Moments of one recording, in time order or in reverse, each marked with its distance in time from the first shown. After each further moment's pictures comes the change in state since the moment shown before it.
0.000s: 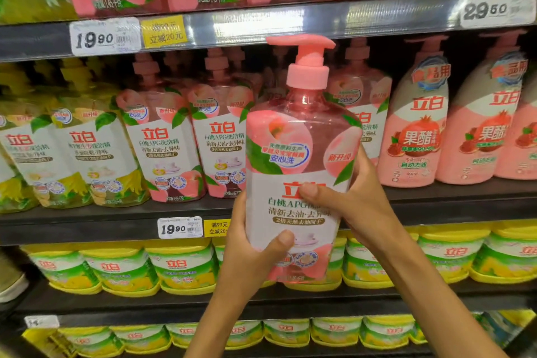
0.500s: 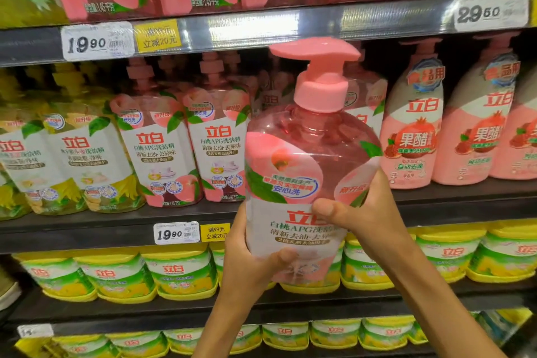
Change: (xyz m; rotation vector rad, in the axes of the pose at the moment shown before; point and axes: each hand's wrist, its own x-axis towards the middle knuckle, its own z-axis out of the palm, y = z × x) left_hand 0.001 -0.003 0.004 -0.017 -0.020 0.062; right_hand -0.018 -0.011 -0.004 -0.102 0.051 -0.117
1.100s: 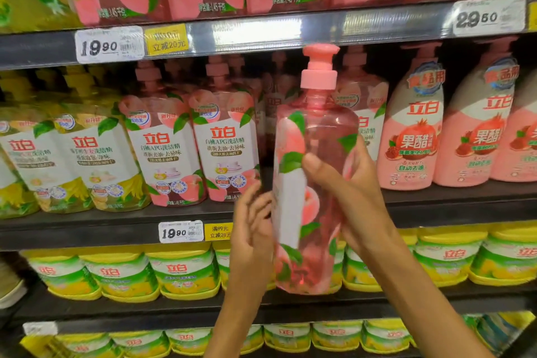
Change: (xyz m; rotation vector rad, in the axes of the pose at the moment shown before) left_hand 0.003 0.002 0.009 -0.010 0.132 -0.054; right_hand 0.022 -0.005 0.023 0.329 0.106 0.175
